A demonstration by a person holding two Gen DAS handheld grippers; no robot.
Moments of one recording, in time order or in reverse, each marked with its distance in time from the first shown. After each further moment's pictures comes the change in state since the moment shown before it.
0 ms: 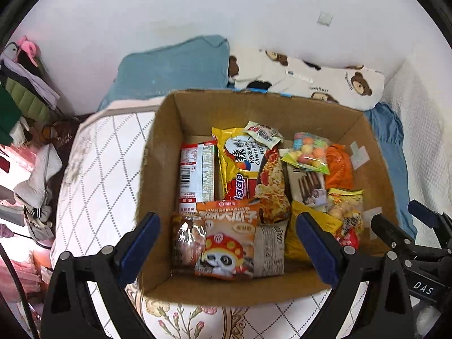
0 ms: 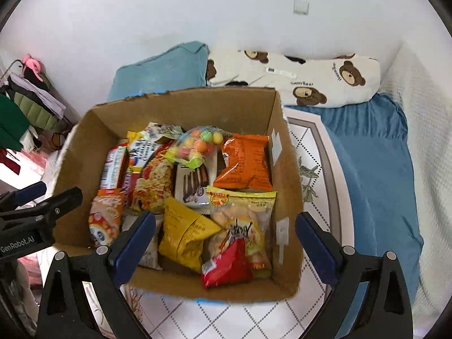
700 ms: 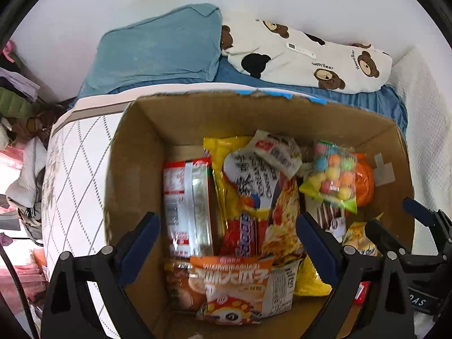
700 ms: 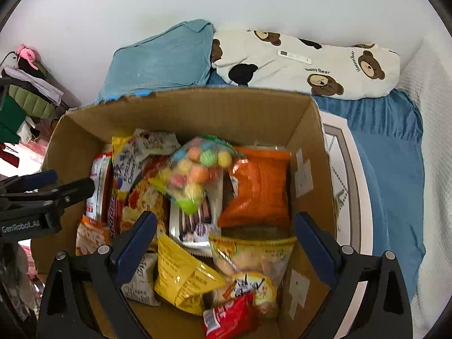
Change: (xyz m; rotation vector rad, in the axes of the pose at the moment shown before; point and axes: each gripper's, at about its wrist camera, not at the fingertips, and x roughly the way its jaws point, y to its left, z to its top) left arm 0.081 0.007 0.065 0.022 0.196 -0.042; right arm 0.088 0.008 0.064 -0.021 0.142 0.014
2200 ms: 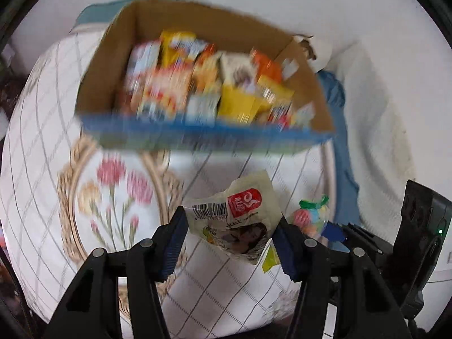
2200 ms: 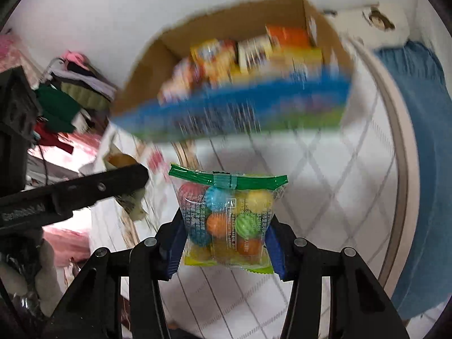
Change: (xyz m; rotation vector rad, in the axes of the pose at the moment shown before) left arm -0.068 -0.052 -0.191 -0.020 -0.017 -0.321; right arm -0.087 0.014 -0.237 0.048 -0.036 0.310
